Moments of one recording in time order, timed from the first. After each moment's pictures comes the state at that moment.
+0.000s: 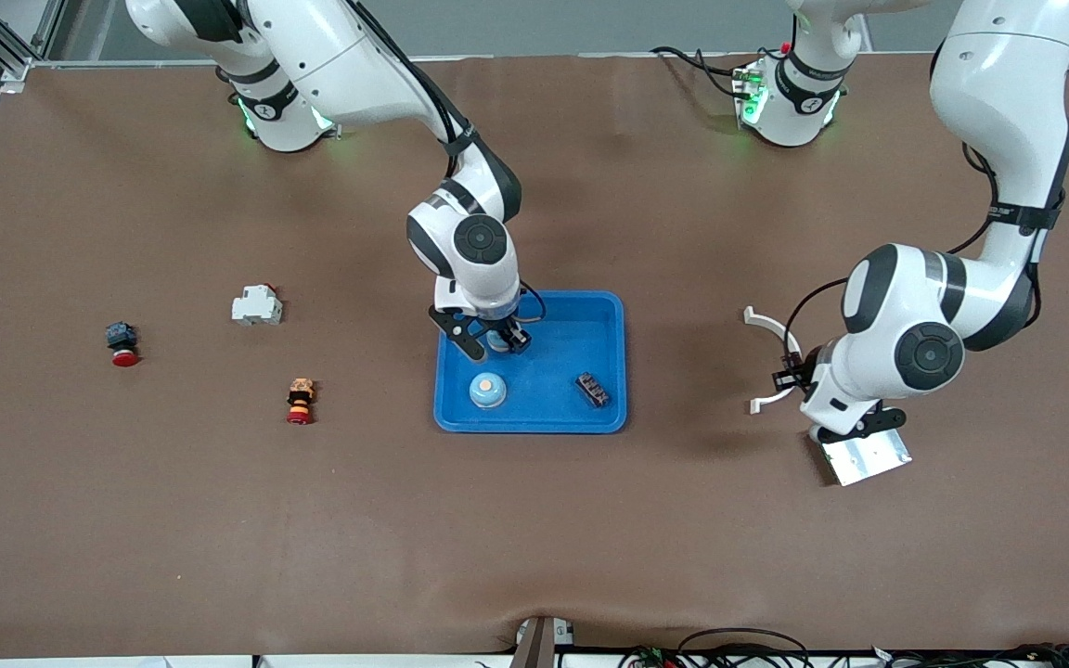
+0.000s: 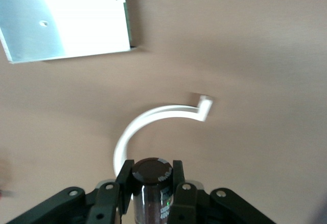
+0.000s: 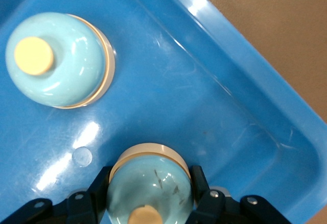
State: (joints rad) left arm 0.07 0.51 -0.27 -1.74 0.14 2.02 -0.46; right arm 0.77 0.70 -0.02 -1.73 -0.01 2.46 1.57
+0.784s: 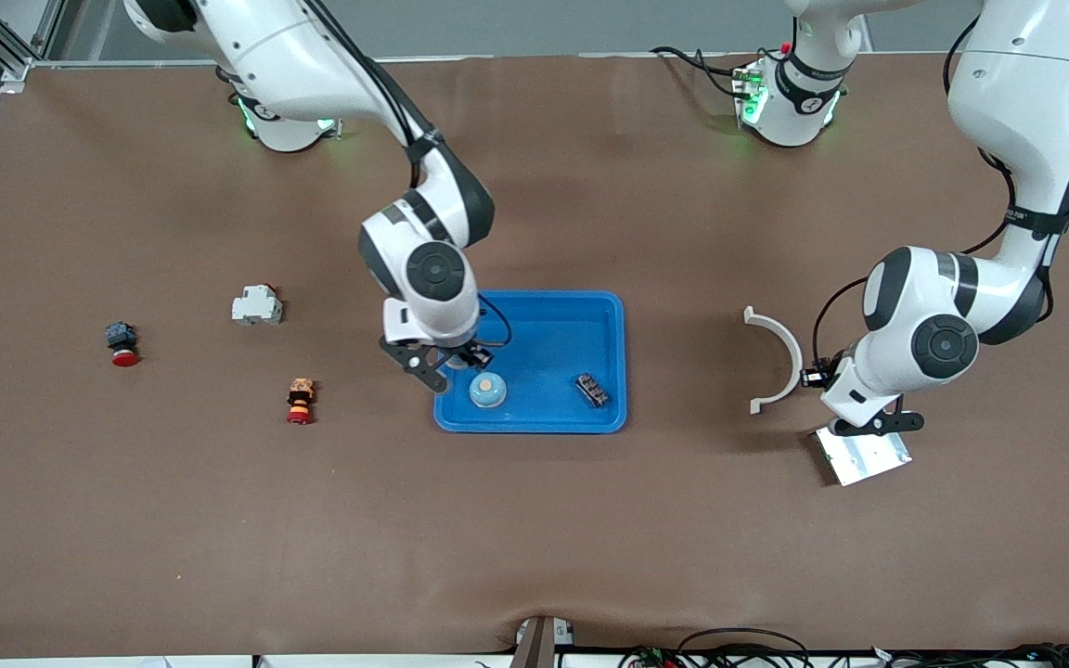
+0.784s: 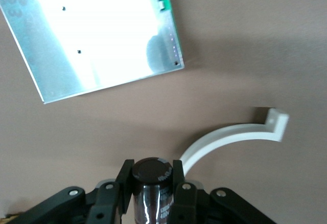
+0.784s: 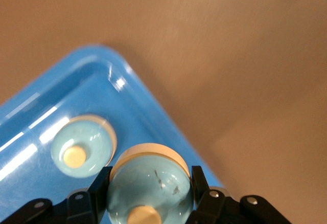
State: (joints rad) left arm 0.15 0.51 -0.27 -1.87 0.24 2.21 -0.32; right arm 0.63 0.60 -0.04 -1.63 -0.02 2.14 1.24
